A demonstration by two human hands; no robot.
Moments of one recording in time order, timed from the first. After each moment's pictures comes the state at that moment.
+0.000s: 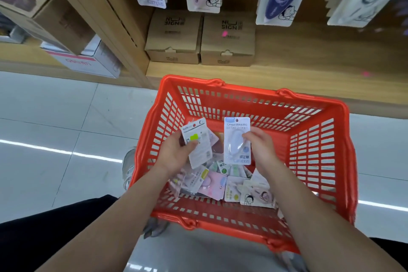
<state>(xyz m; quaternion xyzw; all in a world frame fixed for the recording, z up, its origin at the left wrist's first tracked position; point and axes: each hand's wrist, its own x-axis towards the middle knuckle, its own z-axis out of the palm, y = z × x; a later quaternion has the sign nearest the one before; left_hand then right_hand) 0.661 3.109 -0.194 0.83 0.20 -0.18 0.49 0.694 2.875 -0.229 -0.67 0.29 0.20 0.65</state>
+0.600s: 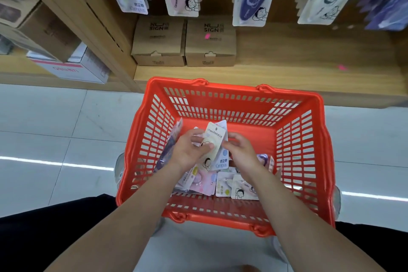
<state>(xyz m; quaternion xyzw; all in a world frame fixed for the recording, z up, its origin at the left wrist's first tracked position) 0.663 3.054 -0.192 0.78 0.19 -0.23 0.54 0.659 2.884 -0.209 -0.66 0.22 0.25 0.68</state>
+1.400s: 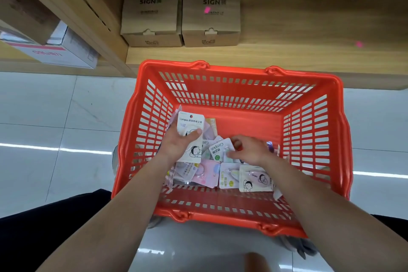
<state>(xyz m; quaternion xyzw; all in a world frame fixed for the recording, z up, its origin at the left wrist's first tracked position) 0.669 3.089 -0.232 0.74 0.24 -0.24 0.58 0.672 2.843 -0.273 -0.86 0.01 0.43 0.29</state>
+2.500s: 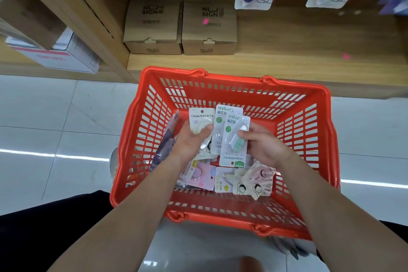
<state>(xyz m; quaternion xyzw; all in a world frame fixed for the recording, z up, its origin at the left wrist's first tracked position) 0.672 3.046 -0.205 0.71 0.23 -0.22 0.63 0.682 2.824 -0.214 -0.51 0.18 0.36 0.76</state>
